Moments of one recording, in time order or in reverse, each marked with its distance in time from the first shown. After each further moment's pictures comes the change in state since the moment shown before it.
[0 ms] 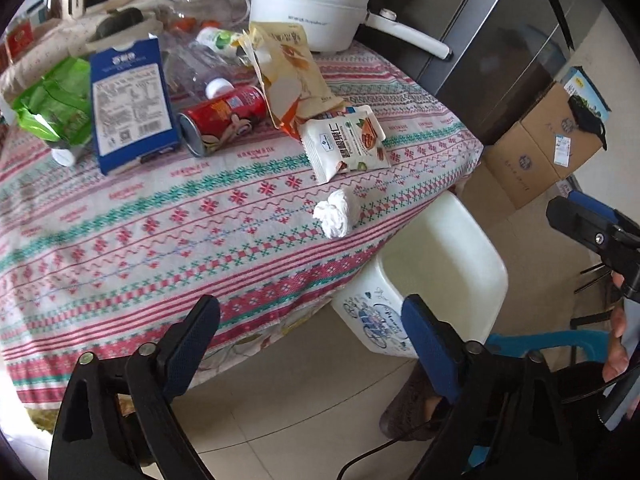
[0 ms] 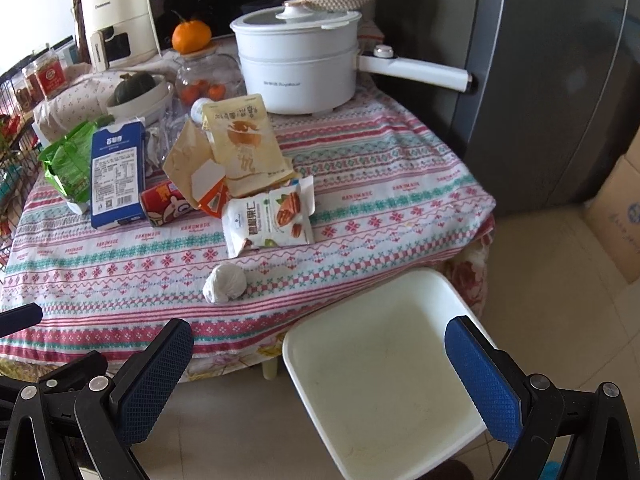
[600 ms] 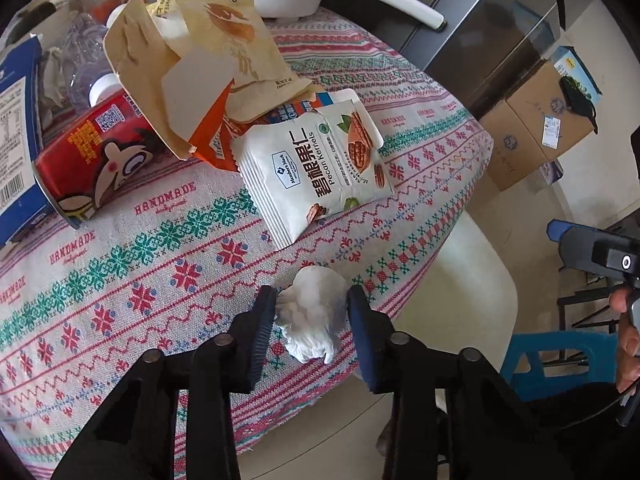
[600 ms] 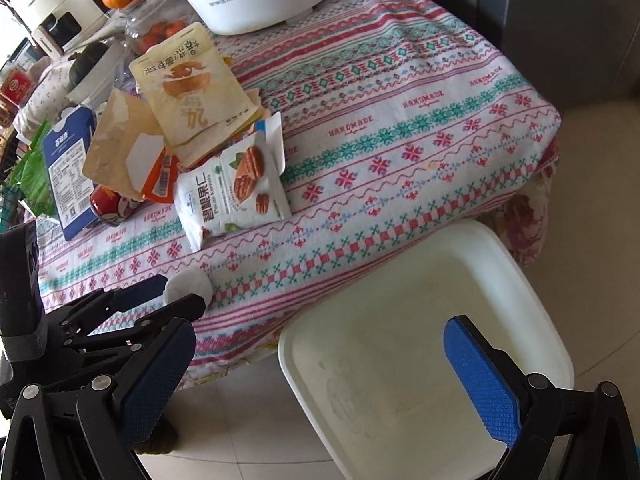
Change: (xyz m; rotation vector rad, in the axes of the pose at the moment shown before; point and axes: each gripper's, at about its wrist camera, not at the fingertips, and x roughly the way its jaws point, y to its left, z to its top) left arm 0.105 -0.014 0.068 0.101 0.098 -0.076; right arm 0.108 -0.065 0.033 0.198 0.309 0.195
